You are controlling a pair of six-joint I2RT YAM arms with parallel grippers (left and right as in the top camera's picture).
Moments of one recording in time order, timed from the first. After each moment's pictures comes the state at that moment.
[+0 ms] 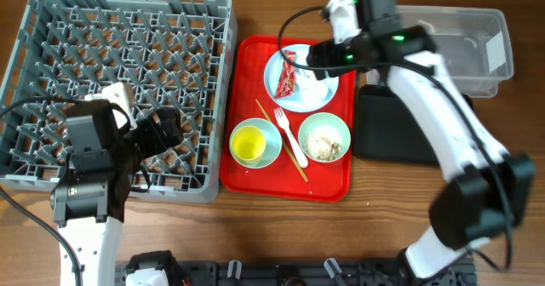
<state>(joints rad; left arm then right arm) 0.11 0.95 0.87 -0.73 0.18 -0.30 0.30 1.84 1.57 -0.76 -0.21 -0.05</state>
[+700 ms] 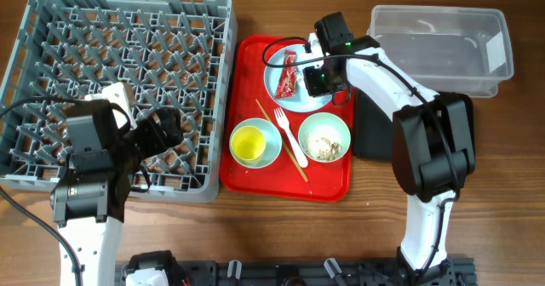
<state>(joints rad) 0.11 0.95 0.87 -0.73 0.18 -0.30 0.34 2.14 1.57 -0.72 -0.13 0.08</state>
